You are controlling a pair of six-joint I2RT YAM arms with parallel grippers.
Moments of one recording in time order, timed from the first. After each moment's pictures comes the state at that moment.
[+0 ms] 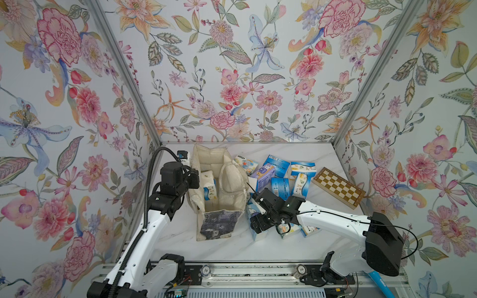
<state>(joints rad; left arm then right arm) -0.19 1.02 0.93 -0.39 0.00 -0.12 0.98 1.47 0.99 -0.69 -0.05 0.44</state>
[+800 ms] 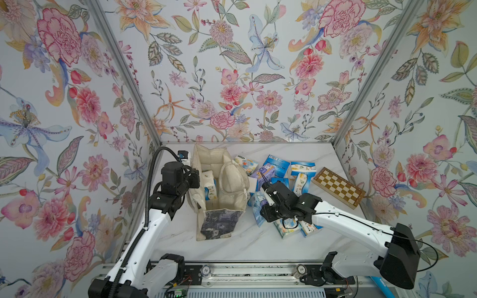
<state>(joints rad) -0.19 1.03 0.92 -0.36 0.00 -0.12 0.89 1.27 1.00 -0.69 0.00 0.46</state>
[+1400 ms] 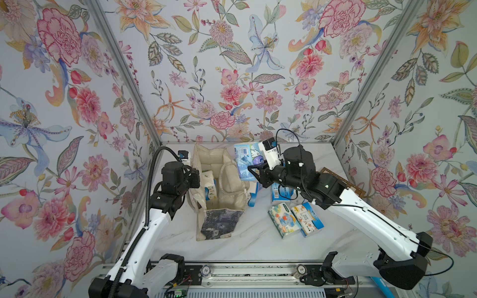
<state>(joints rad) -0.19 1.03 0.92 -0.36 0.00 -0.12 0.88 1.38 1.49 -0.48 -0.08 0.24</state>
